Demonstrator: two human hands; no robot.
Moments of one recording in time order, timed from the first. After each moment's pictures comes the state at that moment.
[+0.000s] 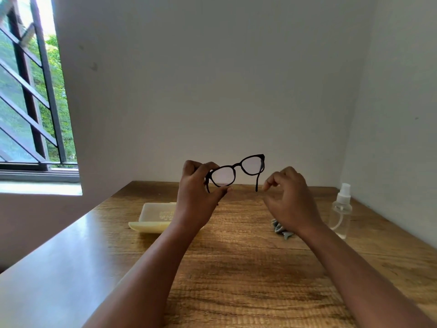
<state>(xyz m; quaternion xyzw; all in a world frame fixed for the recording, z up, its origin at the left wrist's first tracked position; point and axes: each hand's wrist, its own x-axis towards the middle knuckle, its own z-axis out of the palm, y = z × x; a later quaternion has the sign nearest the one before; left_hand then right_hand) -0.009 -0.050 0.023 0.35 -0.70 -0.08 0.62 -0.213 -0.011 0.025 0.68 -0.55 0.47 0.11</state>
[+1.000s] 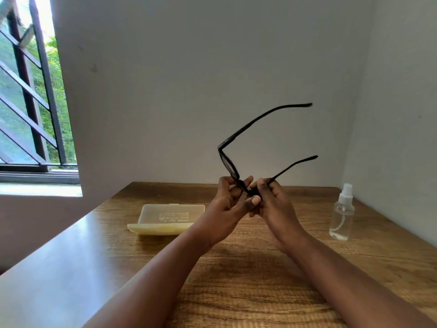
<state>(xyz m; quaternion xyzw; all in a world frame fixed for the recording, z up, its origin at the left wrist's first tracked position) -0.039 -0.031 0.007 0.23 -0.71 -0.47 0.47 -0.175 -0.016 0.009 0.53 -0.40 0.66 -0.34</state>
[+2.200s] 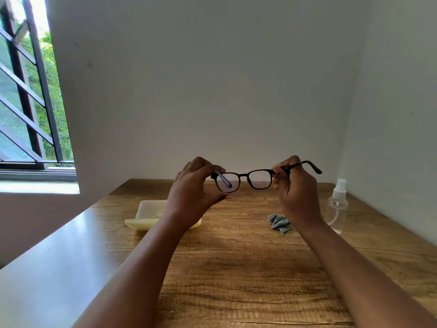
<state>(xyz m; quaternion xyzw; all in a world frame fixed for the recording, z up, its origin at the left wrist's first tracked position) 0.003 -0.046 0.028 0.33 -0.78 0.03 0.52 -0.230 -0.030 0.018 0.65 -0.43 0.61 0.16</state>
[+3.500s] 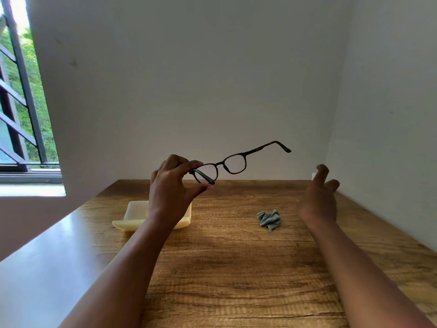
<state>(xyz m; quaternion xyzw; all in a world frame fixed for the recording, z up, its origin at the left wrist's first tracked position) 0.011 -0.056 0.025 0.37 -0.73 0.07 0.57 -0.285 -0.024 0.002 0.43 -0.79 0.42 0.09</state>
